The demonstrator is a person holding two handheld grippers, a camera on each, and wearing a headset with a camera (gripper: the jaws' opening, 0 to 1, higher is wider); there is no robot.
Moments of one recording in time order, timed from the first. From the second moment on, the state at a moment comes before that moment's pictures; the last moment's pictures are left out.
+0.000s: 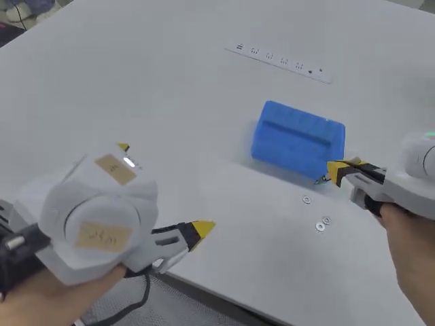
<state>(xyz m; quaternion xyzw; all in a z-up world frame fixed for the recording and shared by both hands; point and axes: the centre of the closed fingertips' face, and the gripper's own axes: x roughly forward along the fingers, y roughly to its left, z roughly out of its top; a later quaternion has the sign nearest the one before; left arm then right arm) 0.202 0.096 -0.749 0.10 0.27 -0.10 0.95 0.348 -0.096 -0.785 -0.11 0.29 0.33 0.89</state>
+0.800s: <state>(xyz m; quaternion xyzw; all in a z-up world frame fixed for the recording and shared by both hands) 0.201 0.101 -0.752 0.11 0.28 -0.09 0.95 0.357 -0.098 -0.808 -0.10 0.32 0.32 0.88</state>
